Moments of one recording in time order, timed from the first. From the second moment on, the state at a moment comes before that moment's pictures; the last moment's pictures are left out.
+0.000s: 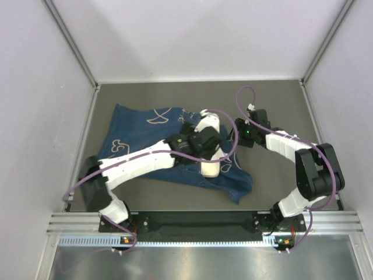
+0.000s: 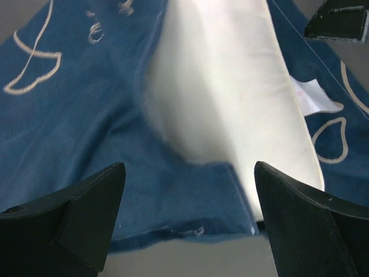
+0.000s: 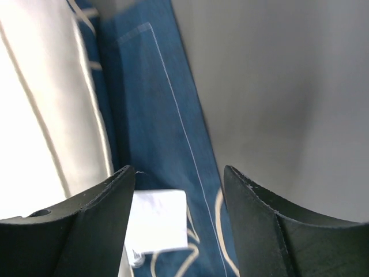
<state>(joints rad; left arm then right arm) -1.09 1.62 1.42 -0.71 -0.67 -0.39 0.27 1.57 0.85 -0.14 -0.23 0.54</state>
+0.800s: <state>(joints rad) -1.09 0.88 0.97 -0.65 -0.60 -0.54 0.41 1.77 0.97 -0.08 -0.05 0.58</state>
